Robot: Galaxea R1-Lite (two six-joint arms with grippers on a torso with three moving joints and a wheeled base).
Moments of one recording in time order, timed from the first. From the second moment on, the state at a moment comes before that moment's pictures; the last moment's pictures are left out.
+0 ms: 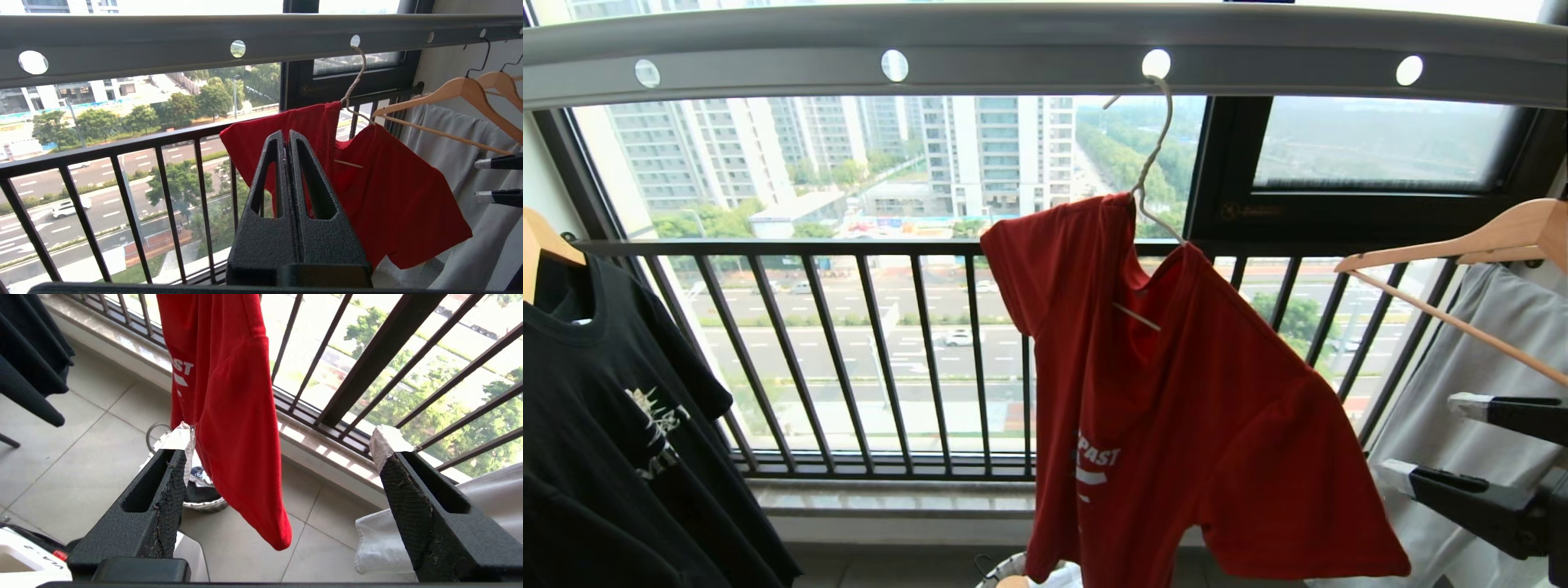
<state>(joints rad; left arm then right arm) -0.21 0.80 -1.01 -0.06 -0.33 -0.10 0.63 1.00 -0.82 0.24 -0.22 -0.03</state>
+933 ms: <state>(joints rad) -0.21 0.82 -1.01 -0.06 -0.34 -0.10 0.62 1.44 -1.26 0.24 -0.22 -0.15</state>
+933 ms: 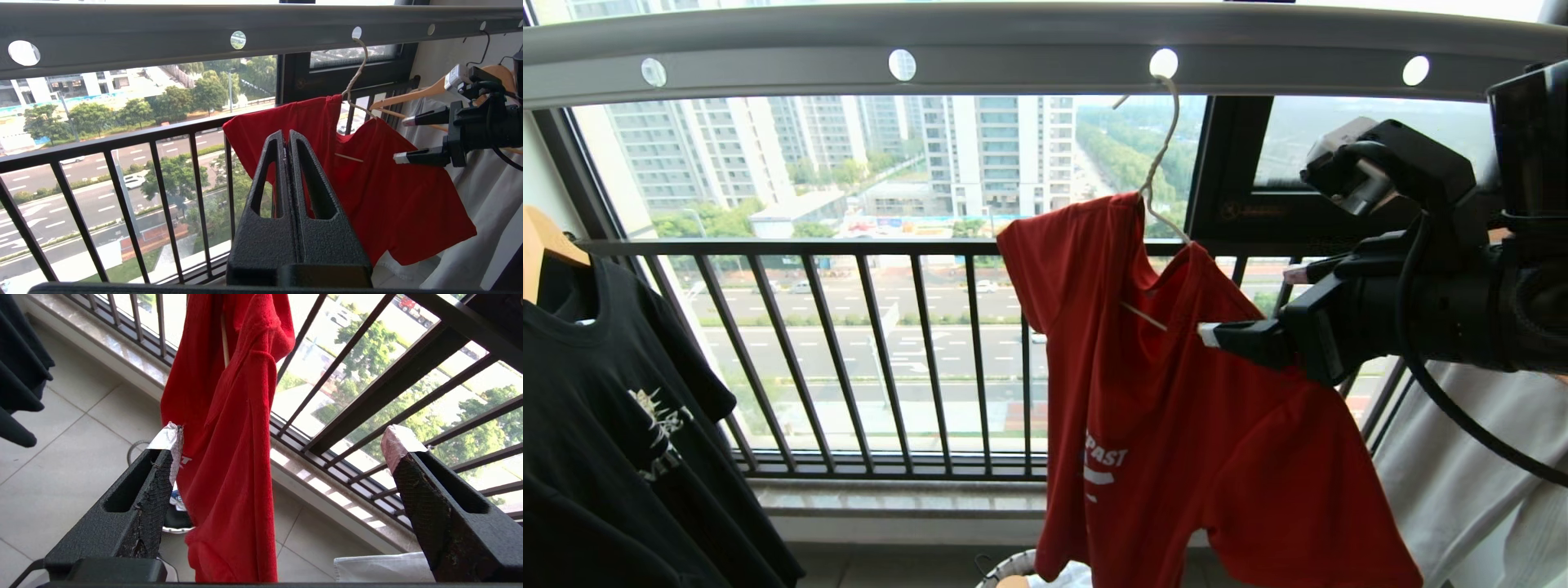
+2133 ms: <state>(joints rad) -0.37 0.90 -0.89 -0.07 -0.60 -0.14 0.59 1.52 -1.31 0.25 -0.18 -0.28</state>
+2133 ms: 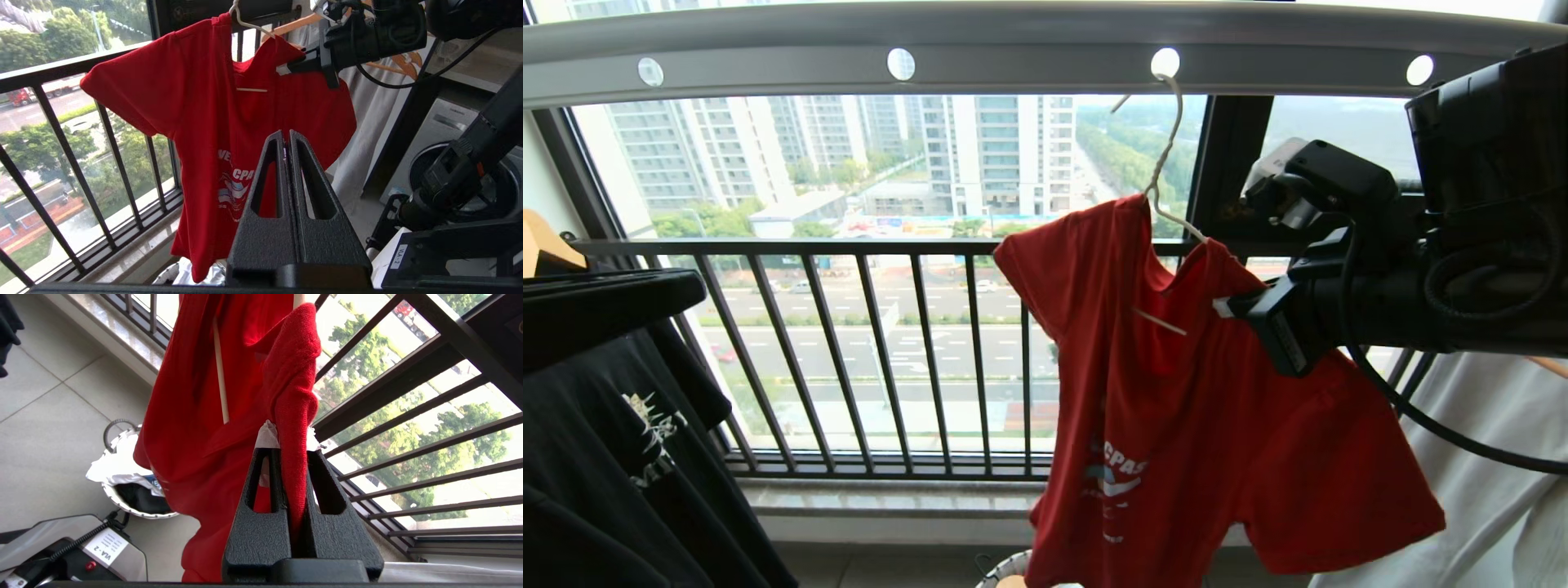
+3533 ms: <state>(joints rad) -0.75 1.63 -1.26 -0.27 -0.19 -0.06 0.67 1.47 -1.28 0.28 -0.18 -0.28</state>
